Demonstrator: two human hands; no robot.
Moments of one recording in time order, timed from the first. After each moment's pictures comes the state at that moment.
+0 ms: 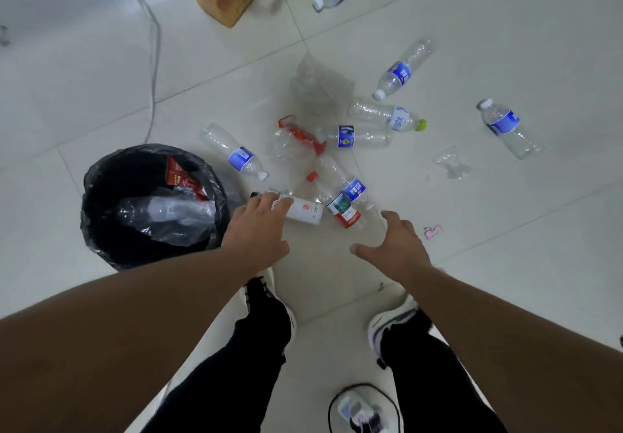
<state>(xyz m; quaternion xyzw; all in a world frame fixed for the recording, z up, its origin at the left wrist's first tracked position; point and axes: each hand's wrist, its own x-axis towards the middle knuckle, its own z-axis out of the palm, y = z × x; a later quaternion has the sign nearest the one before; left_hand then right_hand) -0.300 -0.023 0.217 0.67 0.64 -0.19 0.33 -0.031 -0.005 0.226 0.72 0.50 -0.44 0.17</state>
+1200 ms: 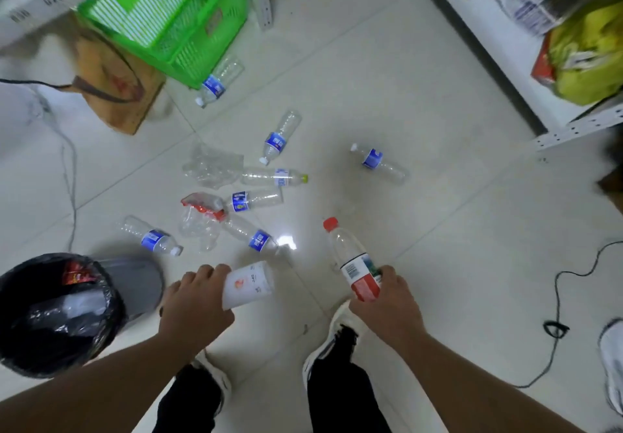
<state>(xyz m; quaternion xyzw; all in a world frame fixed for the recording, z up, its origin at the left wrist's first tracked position) -0.113 -0.003 0.323 0.68 0.67 -0.20 0.23 0.237 -0.021 0.309 0.79 0.41 -0.45 0.03</state>
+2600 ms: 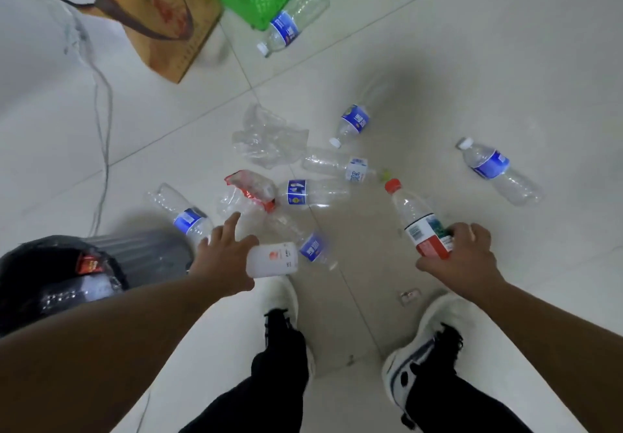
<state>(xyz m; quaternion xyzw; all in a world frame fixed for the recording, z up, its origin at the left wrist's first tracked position) -0.213 0.105 0.134 0.63 0.64 -0.32 0.31 0.212 0.158 0.107 0.76 0.50 -0.40 0.10</state>
